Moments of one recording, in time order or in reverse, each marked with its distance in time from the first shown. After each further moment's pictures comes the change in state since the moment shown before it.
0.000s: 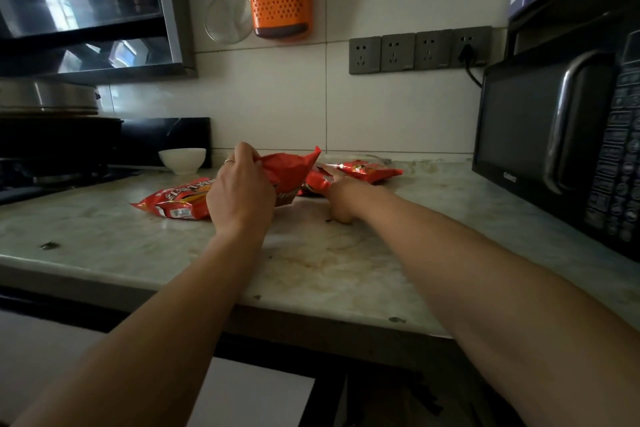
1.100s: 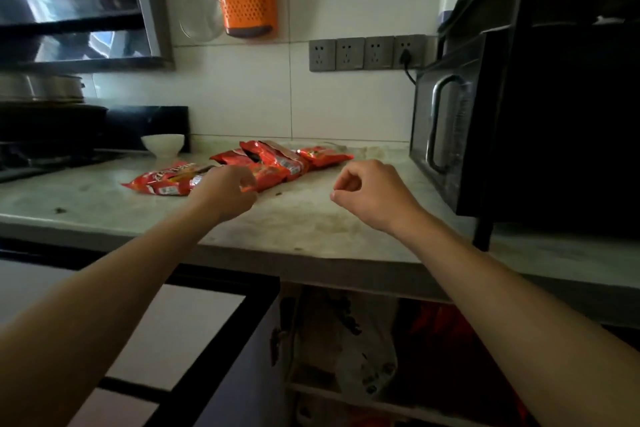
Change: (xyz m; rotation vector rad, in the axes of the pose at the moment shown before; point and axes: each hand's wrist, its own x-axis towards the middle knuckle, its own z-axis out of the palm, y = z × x) left_hand -0.060 0.060 -0.083 0.144 -0.602 0.188; right_hand -0.270 0.091 -0.013 0.823 0.504 -0.121
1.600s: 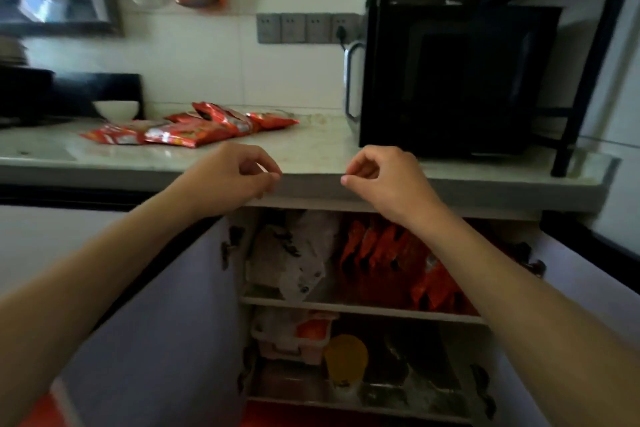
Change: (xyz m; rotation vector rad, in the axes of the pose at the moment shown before) left_hand -0.181 0.131 -0.018 -0.496 -0.145 0.262; right_hand -0.185 0.026 -0.085 -0.061 0.160 0.051
